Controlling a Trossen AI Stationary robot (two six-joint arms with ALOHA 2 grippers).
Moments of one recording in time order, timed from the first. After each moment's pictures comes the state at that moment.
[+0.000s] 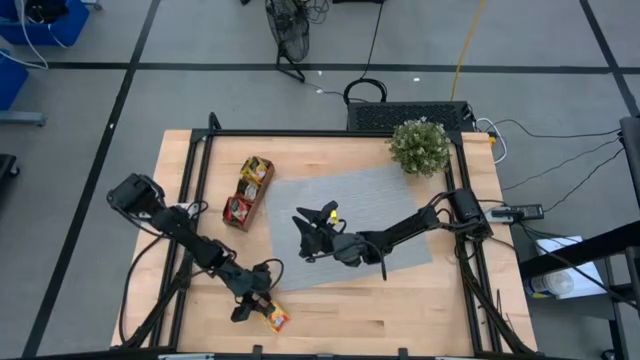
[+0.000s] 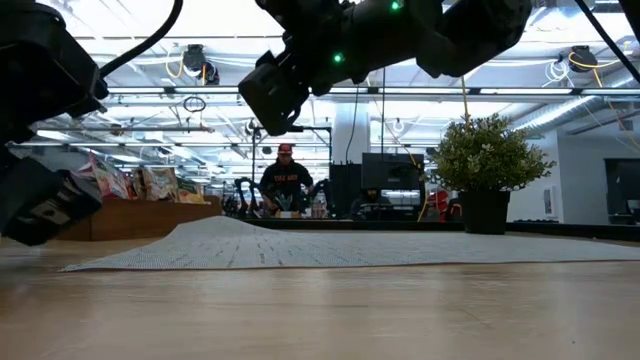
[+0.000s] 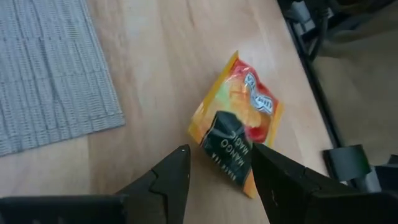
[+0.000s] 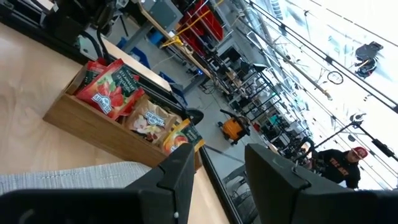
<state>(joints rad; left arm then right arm) -0.64 1.65 0.48 0.49 0.08 -0.61 0.27 2.08 1.18 0.91 0.91 -0.80</state>
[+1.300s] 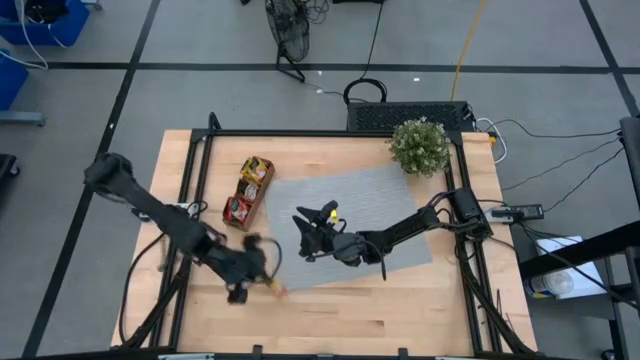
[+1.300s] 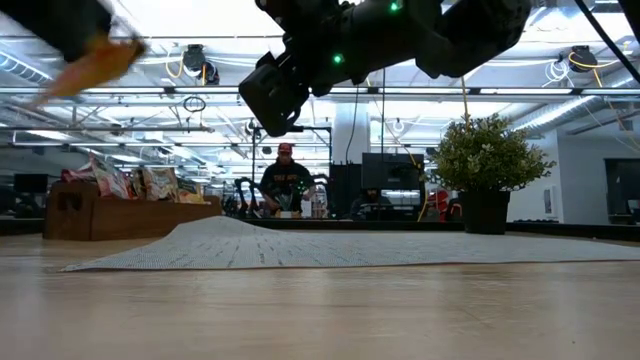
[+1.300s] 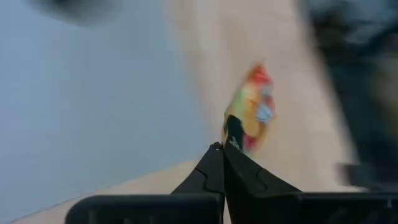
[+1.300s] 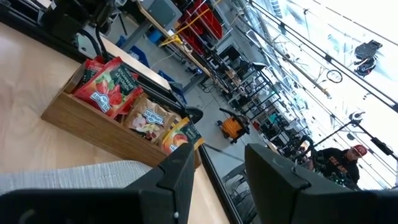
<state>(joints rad) -0.59 1.31 0.81 -0.35 -0.12 -0.44 0.26 2.08 1.18 0.91 0.92 -0.79</state>
